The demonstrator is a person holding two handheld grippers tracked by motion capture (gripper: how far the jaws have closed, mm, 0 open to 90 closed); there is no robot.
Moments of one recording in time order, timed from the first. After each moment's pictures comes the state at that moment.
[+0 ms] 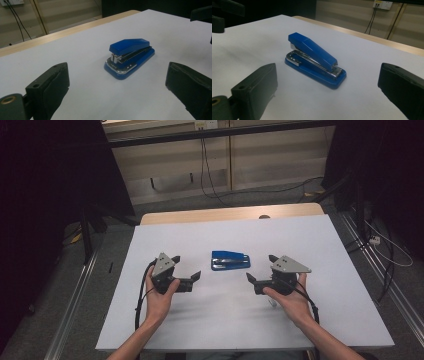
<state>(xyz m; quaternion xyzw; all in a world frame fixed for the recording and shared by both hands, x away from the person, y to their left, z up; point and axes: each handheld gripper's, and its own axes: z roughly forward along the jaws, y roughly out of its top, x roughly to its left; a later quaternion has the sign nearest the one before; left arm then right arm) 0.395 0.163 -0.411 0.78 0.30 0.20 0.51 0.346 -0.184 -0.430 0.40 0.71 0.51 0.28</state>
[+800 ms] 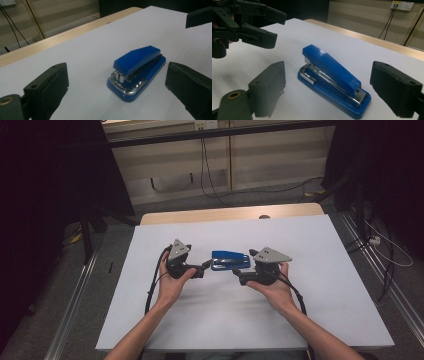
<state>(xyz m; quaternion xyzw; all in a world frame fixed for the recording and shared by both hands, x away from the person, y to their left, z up) 0.440 0.130 -0.413 0.79 0.29 0.20 0.50 0.377 -0.150 -0.426 0.37 0.73 0.52 0.25</state>
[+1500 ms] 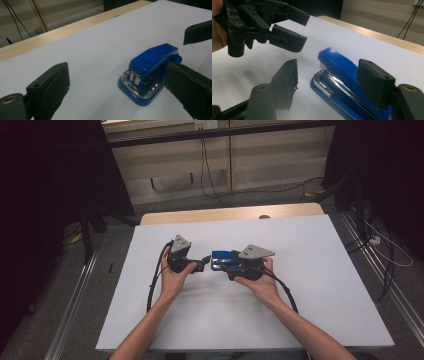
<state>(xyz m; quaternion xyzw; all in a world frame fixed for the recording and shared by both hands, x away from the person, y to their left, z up) 0.459 0.131 -0.421 0.80 0.31 0.19 0.48 0.401 -0.119 -0.436 0.34 0.75 0.53 0.21</state>
